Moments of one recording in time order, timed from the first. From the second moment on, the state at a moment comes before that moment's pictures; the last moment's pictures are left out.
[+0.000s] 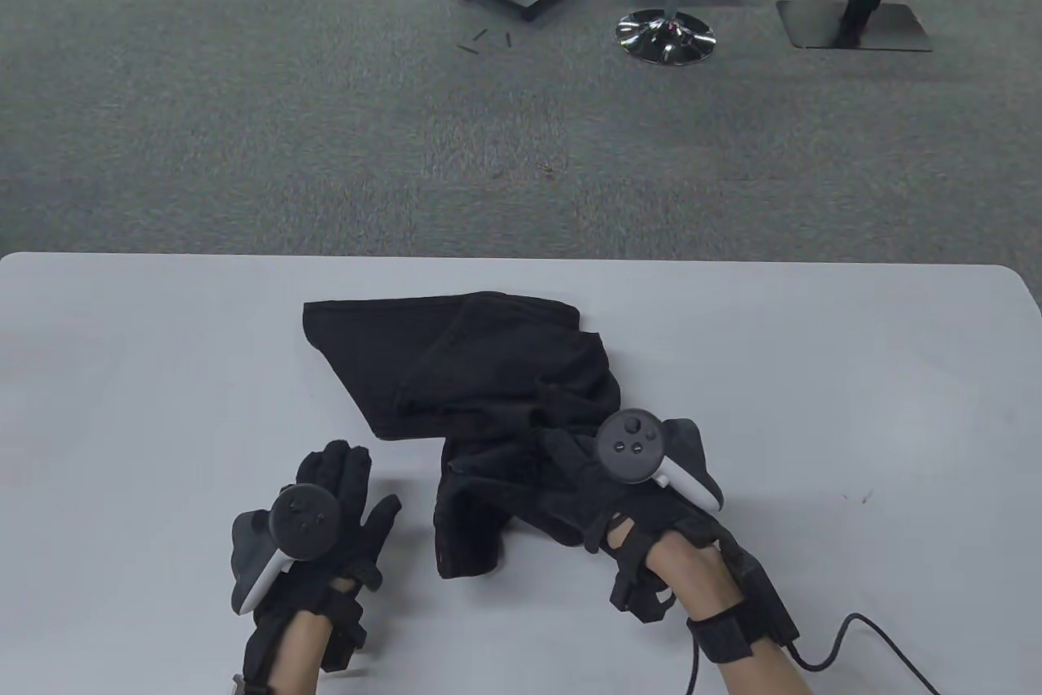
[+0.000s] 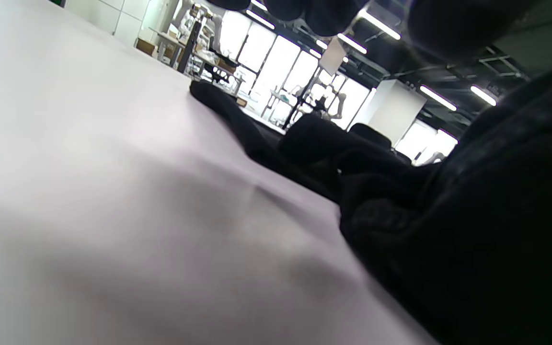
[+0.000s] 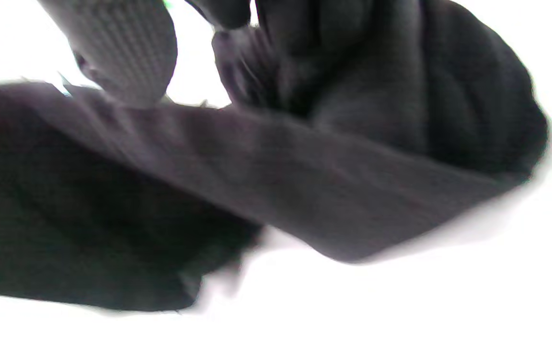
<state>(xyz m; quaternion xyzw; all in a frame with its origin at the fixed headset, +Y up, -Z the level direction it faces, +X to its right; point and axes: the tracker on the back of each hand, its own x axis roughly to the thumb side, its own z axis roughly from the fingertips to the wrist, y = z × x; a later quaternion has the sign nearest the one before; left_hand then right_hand) -0.246 -0.742 -0.273 -0.05 0.02 0.25 0.97 0.104 -0.705 -0.332 0.14 0.22 0.95 0.18</state>
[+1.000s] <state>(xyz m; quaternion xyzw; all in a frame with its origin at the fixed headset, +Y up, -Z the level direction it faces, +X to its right) -0.181 -0.692 -0.256 -0.02 -0.05 0.16 0.99 0.079 -0.705 -0.328 0.17 0.17 0.97 0.08</state>
